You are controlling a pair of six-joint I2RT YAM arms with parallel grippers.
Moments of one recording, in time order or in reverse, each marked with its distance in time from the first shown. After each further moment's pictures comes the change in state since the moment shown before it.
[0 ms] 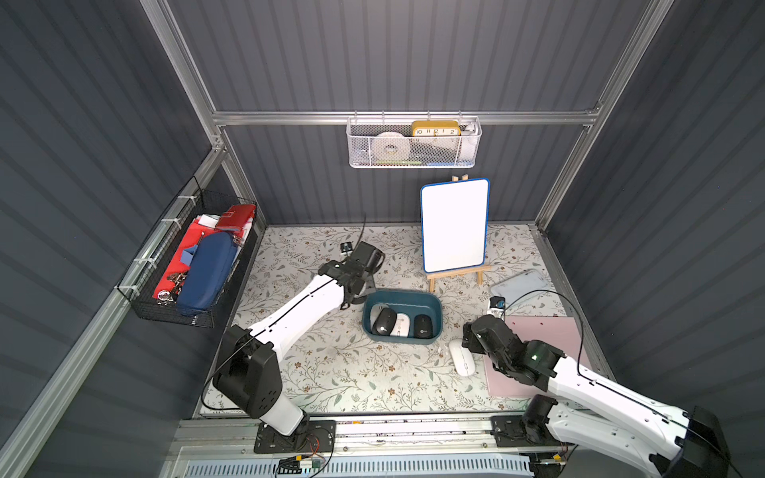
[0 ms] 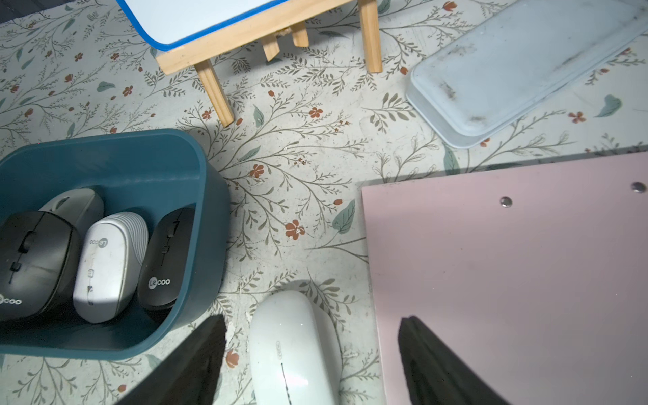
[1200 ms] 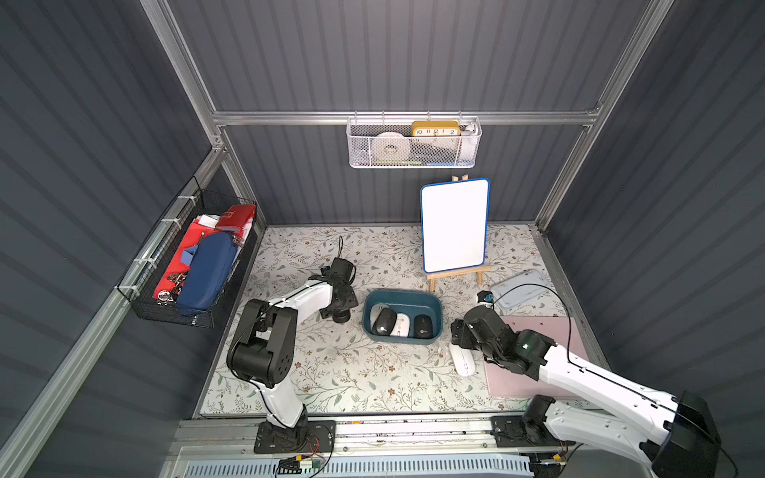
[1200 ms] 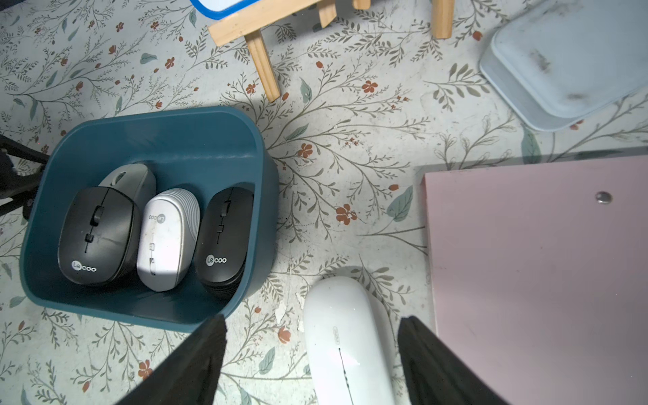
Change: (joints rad) left arm 0.223 0.182 -0.235 0.282 0.201 0.052; right arm 0.000 0.111 0.099 0.002 -0.144 0.015
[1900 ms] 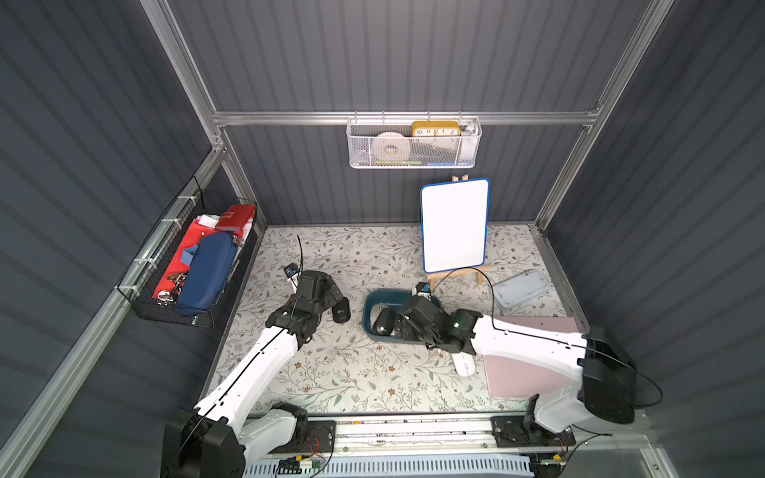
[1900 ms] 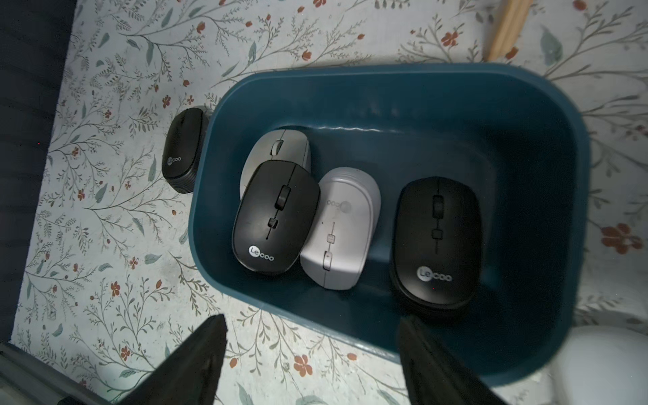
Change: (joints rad) left arm 0.000 -0.649 -0.283 0.099 -0.178 -0.074; right arm 0.235 0.554 0.433 0.094 -0.077 0.148
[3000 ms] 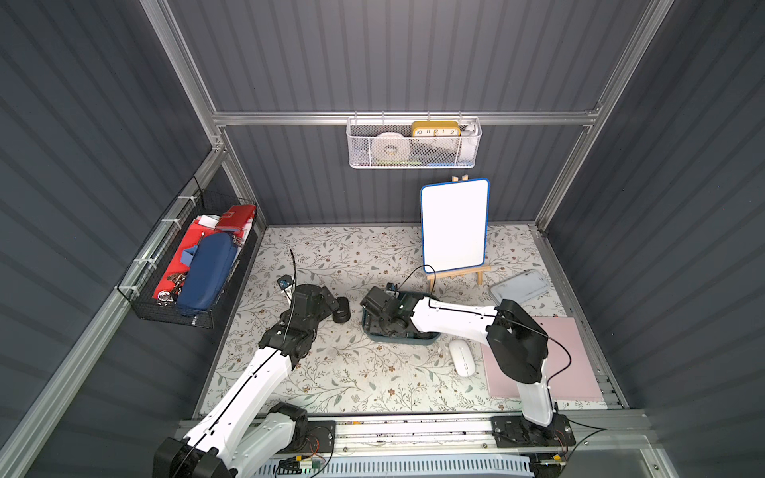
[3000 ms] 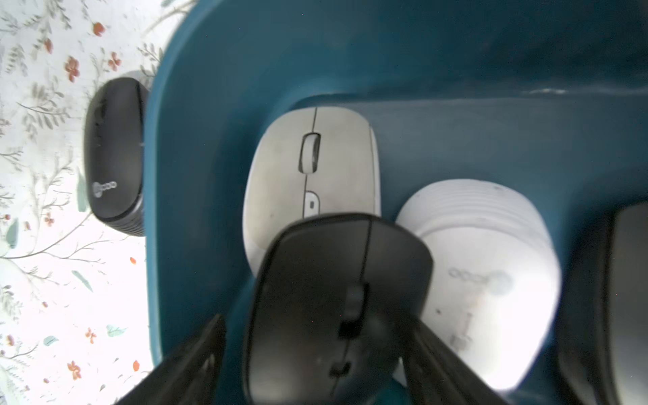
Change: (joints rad) left arm 0.001 -0.135 -0.117 0.054 -0.022 0.001; right arm -0.013 0.474 0.402 -0.131 -0.096 0.110
